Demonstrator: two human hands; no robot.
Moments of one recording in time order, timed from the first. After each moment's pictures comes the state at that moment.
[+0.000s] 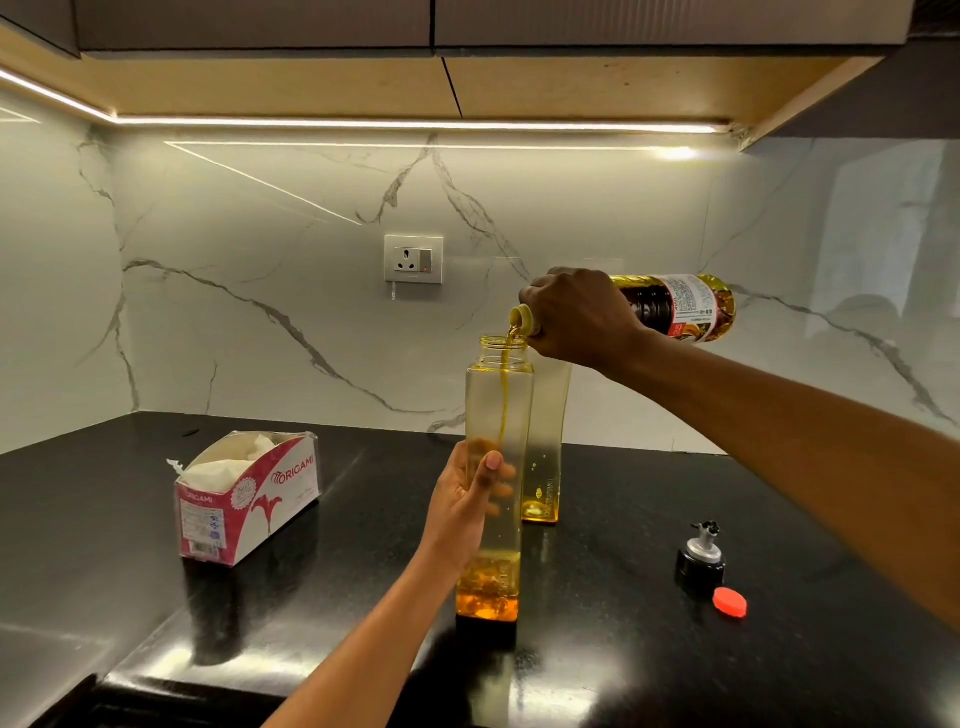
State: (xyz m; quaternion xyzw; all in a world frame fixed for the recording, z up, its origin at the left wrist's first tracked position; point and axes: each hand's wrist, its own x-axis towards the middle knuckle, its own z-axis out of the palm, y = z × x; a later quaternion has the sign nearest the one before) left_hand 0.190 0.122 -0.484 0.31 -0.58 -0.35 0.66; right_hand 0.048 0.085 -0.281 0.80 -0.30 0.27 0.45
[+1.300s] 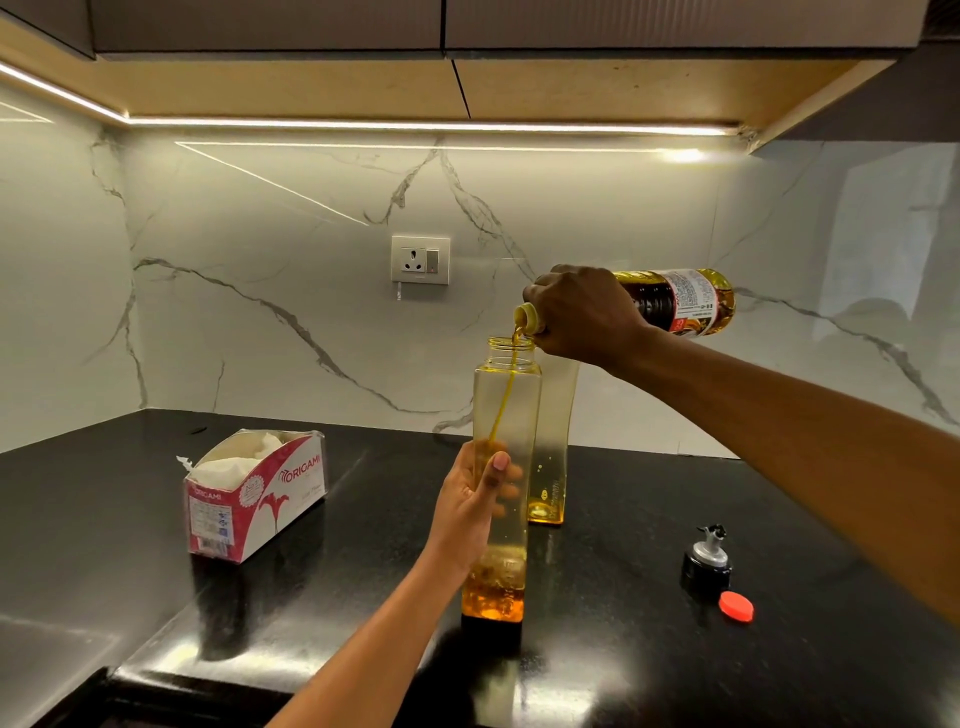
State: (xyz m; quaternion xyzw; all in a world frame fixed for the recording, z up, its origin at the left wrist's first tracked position) left_hand 0.190 0.124 -0.483 0.31 -0.58 -0.35 0.66; right_hand 0.052 0.085 -0.278 0.80 -0.29 0.26 0.46
